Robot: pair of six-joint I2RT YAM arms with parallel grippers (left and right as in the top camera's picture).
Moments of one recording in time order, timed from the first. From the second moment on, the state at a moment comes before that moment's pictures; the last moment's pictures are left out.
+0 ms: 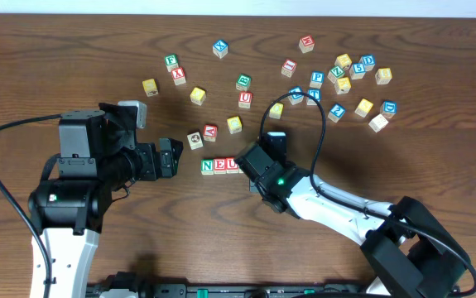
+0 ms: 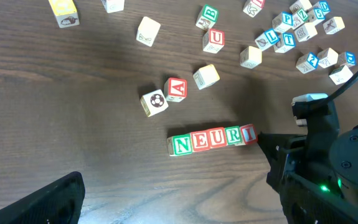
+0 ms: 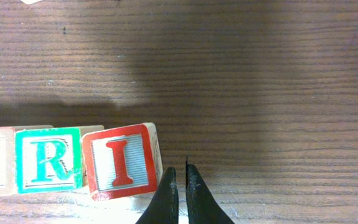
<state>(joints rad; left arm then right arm) -0.02 1.02 1.04 -0.89 0.36 -0.11 0.81 1.72 0.89 -0.32 0.36 0.73</state>
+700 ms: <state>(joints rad) -0.02 1.02 1.04 -0.89 0.36 -0.11 0.81 1.72 0.89 -0.30 0.33 0.70</state>
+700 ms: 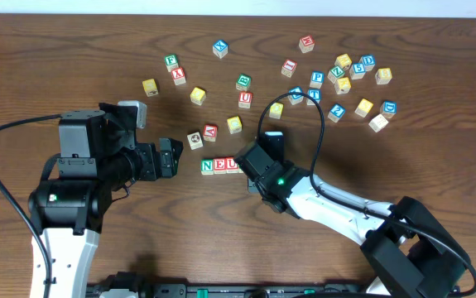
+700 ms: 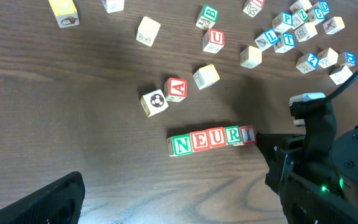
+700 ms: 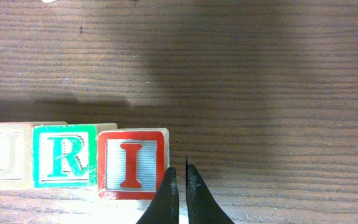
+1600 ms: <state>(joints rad) -0.02 1.02 1.04 -0.89 0.36 -0.11 0.69 1.59 0.98 -0.57 0.46 0.71</state>
